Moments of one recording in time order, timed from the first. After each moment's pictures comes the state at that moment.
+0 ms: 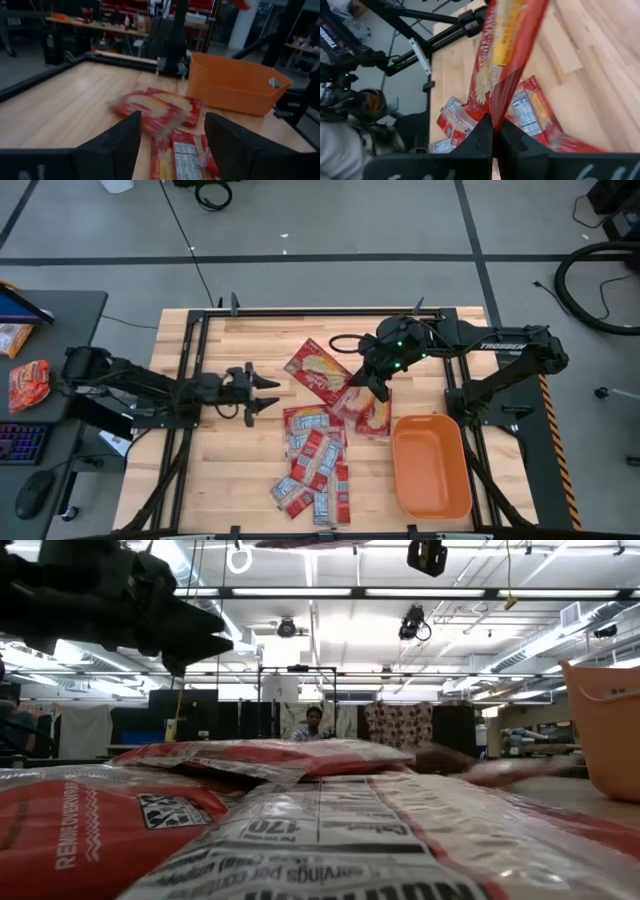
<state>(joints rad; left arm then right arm) -0.07 1.11 0.14 0.92 -0.17 -0.17 -0.03 1.32 1.35 -0.66 -0.29 0.44</state>
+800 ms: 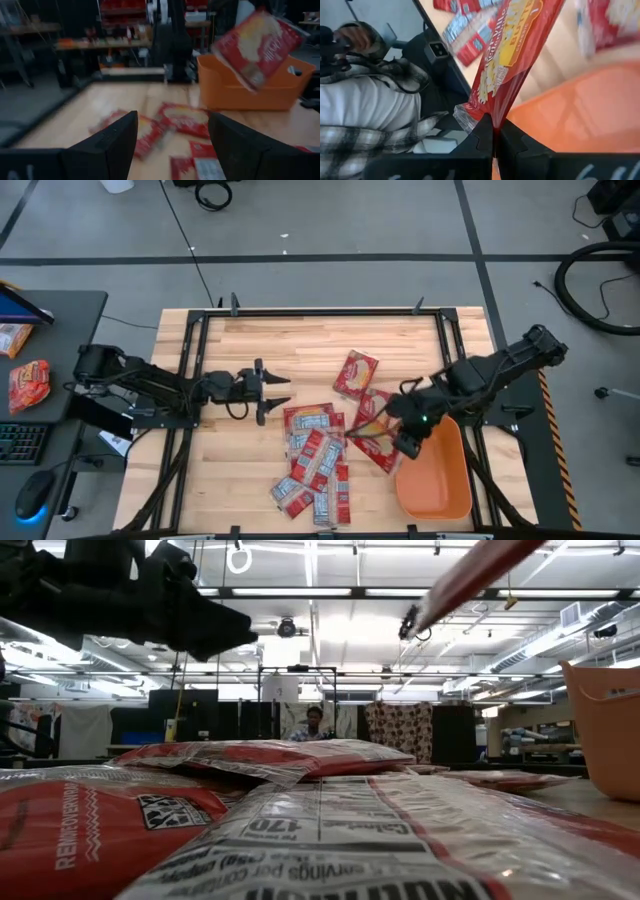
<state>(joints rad) -0.04 1.24 0.23 1.00 -0.16 0.04 0.45 1.32 1.35 -1.04 -0.25 1.19</state>
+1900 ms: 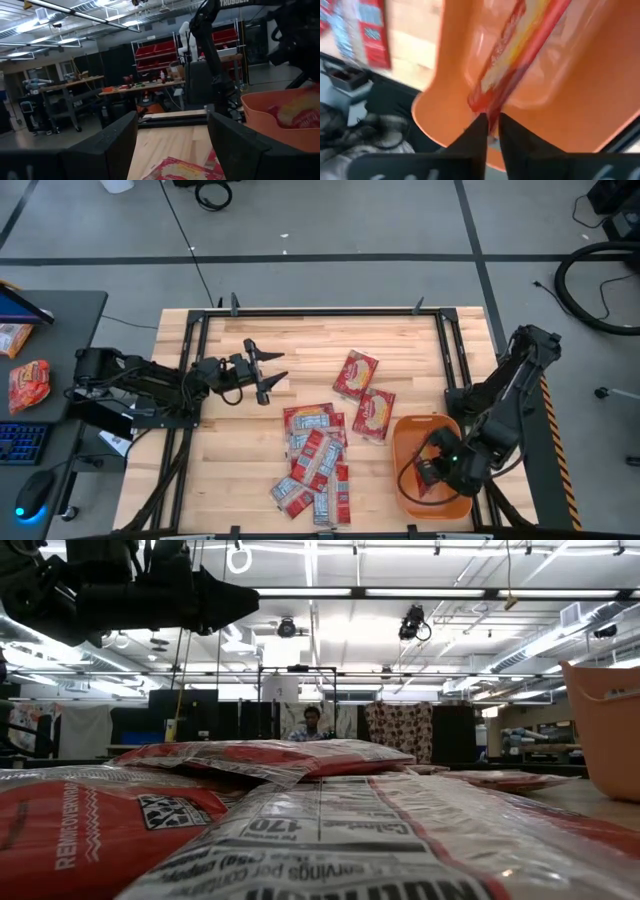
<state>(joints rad) 0.11 1.24 0.23 1.24 -0.16 0.20 0.94 1.32 1.12 -1.02 0.01 2.25</state>
